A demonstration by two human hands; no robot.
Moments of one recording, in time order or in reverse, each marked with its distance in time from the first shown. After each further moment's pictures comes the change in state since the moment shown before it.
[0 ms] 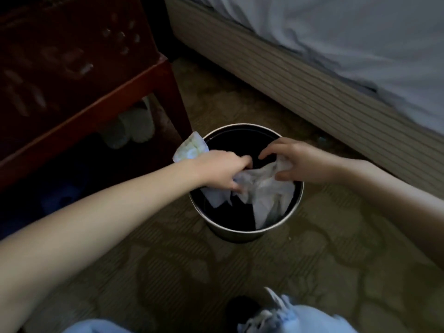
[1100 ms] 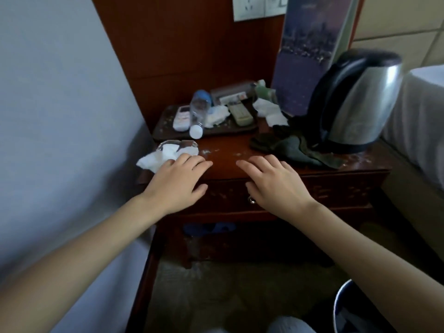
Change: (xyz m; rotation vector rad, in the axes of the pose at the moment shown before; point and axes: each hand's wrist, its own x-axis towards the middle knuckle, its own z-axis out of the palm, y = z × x) left_hand -0.414 -0.073 -0.091 0.273 0.560 -1.058; right_hand 0.136 -0.379 -0.014 -0.516 0.456 -0.887
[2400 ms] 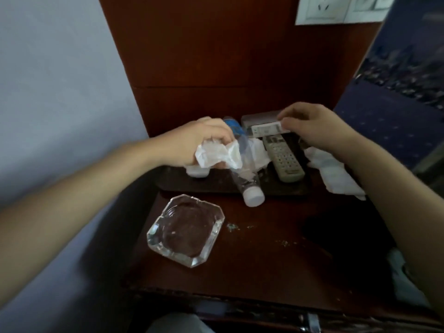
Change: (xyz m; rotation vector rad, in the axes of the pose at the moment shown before) left_hand 0.181 -0.170 0.013 -0.660 -0.104 0.201; right_hand 0.258 0.099 0.014 0.644 -0.107 0.420
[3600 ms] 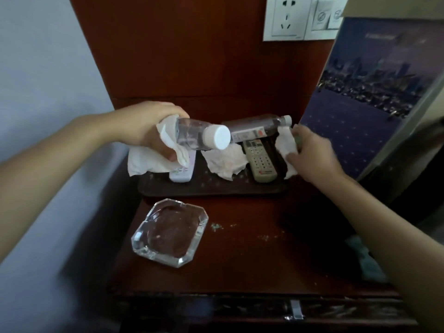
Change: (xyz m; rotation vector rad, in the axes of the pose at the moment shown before) left_hand -0.007 -0.022 -0.052 0.236 -0.085 -0.310; right_hand -0.047 0.032 0.002 -0.190 0.248 0.149
